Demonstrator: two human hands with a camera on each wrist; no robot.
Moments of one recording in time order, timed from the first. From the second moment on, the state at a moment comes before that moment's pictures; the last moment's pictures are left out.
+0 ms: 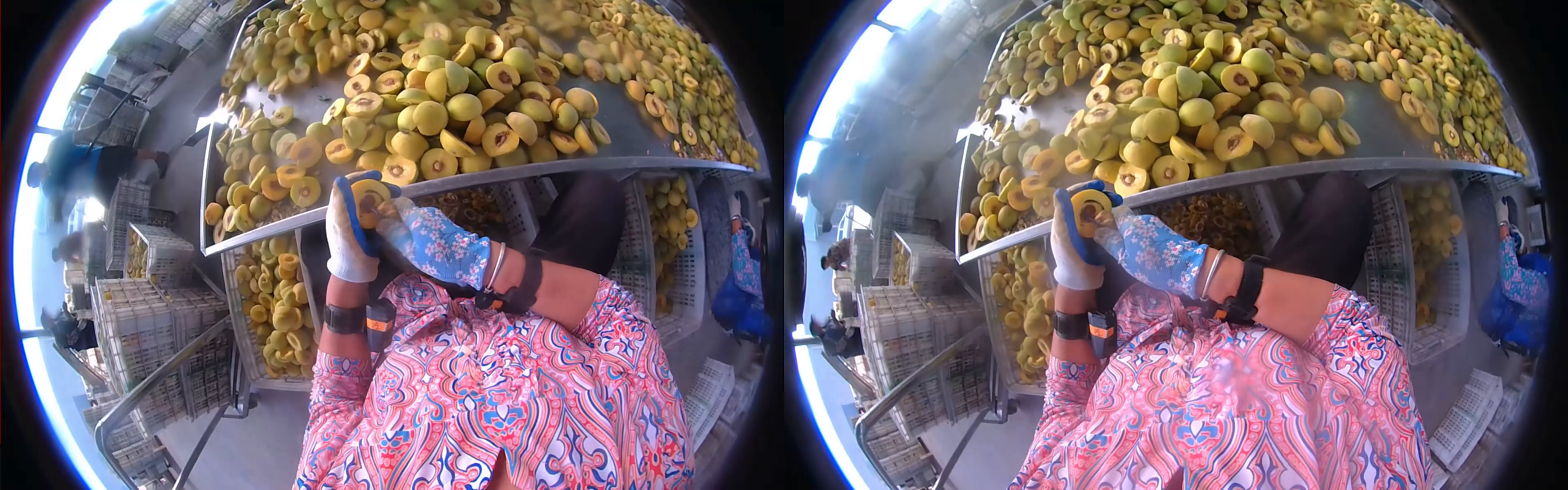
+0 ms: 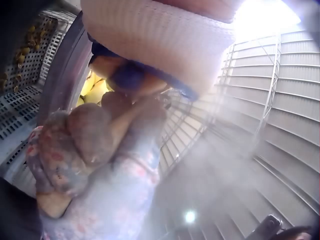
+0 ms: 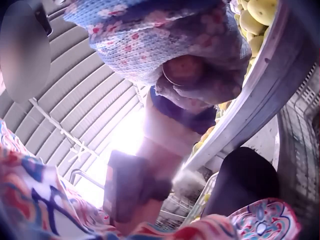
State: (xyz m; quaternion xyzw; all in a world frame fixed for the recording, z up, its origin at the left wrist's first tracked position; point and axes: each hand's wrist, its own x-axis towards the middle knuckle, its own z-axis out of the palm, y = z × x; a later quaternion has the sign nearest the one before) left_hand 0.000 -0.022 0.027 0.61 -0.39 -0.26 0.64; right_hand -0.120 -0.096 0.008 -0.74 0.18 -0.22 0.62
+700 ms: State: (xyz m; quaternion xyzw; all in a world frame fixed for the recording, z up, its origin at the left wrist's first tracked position) left_hand -0.012 -0.013 0.032 0.38 -0.16 -0.42 0.80; right_hand -0.129 -0.096 0.025 -0.80 0.19 -0.23 0.53
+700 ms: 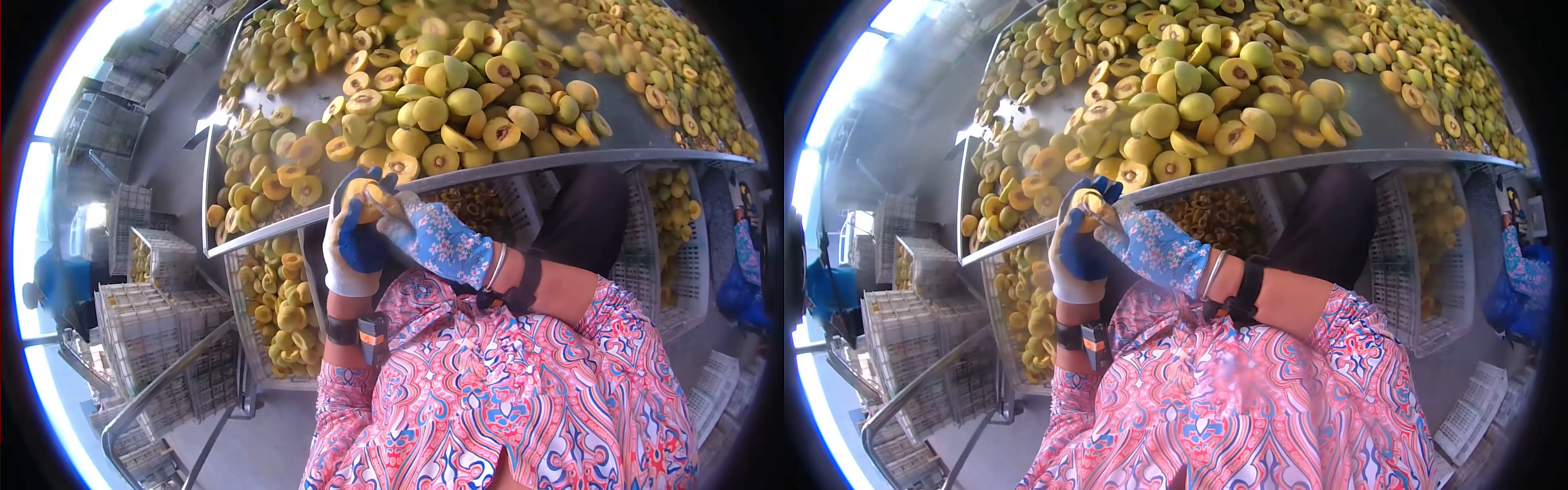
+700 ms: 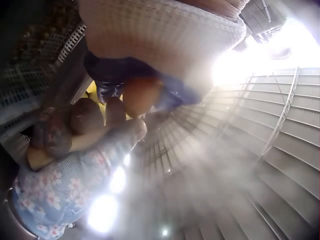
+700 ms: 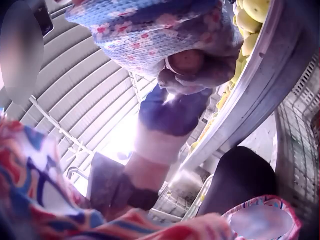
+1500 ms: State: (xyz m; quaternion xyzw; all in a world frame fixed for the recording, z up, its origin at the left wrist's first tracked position) left_hand -0.034 -0.008 0.030 0.55 -0.16 -0.35 0.74; right_hand -0.134 -0.088 -0.007 -0.81 0.16 -0.15 0.54
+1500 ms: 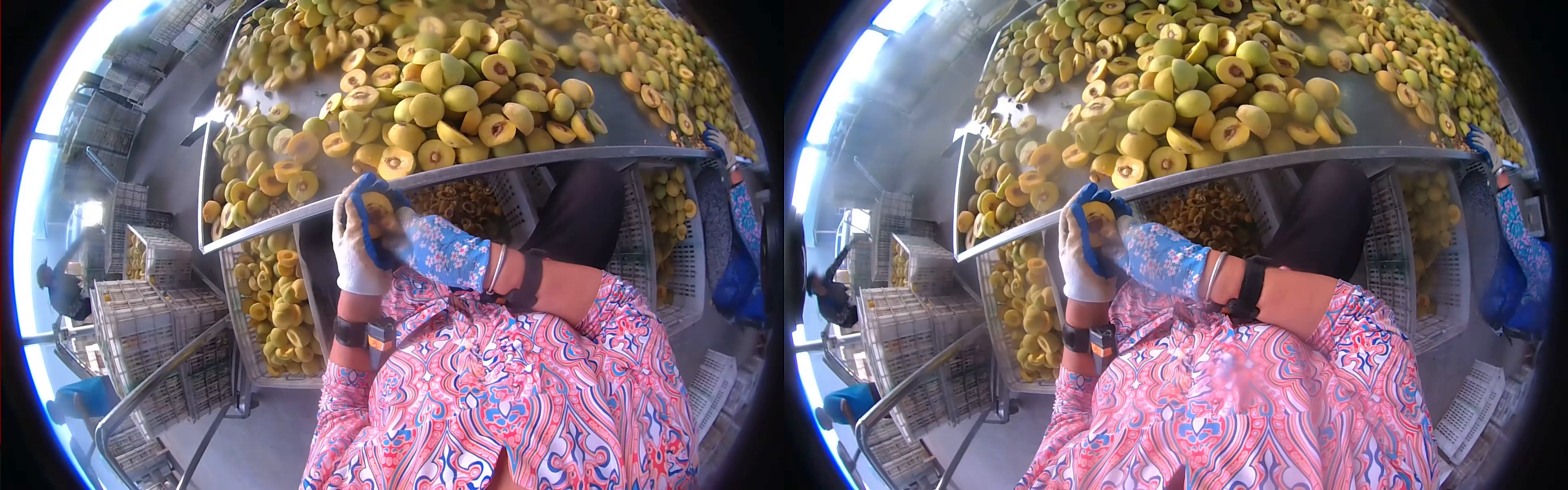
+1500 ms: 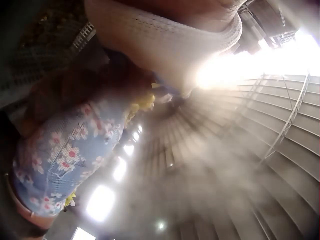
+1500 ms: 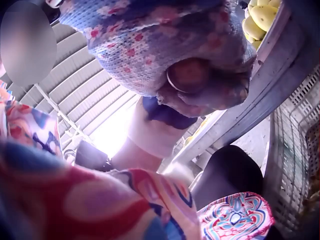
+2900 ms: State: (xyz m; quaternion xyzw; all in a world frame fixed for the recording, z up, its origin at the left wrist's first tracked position) left_hand -0.011 0.010 0.011 0.46 -0.24 -0.29 0.80; right_hand -0.115 -0.090 0.036 -0.19 0.17 0.22 0.94
